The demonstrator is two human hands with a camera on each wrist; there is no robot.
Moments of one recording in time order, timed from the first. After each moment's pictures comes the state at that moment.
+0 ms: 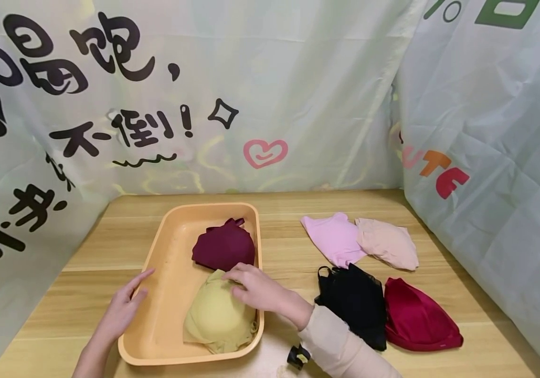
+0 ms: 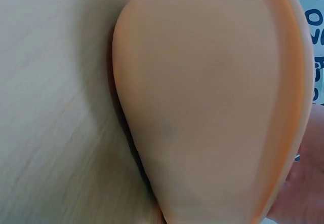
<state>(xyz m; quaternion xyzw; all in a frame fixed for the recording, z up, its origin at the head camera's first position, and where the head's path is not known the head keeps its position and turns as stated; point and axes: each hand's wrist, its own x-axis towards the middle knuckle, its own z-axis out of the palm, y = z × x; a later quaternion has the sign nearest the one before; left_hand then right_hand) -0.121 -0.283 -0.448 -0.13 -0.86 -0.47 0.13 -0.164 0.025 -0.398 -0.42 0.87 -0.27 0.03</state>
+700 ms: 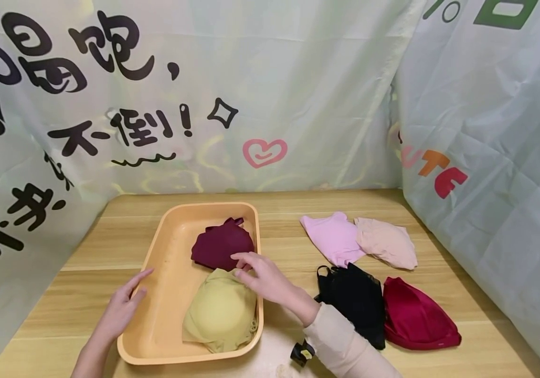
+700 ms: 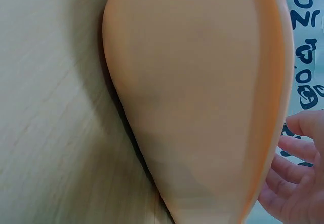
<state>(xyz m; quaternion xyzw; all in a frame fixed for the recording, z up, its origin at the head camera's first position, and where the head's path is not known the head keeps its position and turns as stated) -0.122 -0.283 -0.445 -0.12 -0.87 -0.46 0.11 -0.170 0.034 -0.397 -0.34 0.84 -0.43 0.00</state>
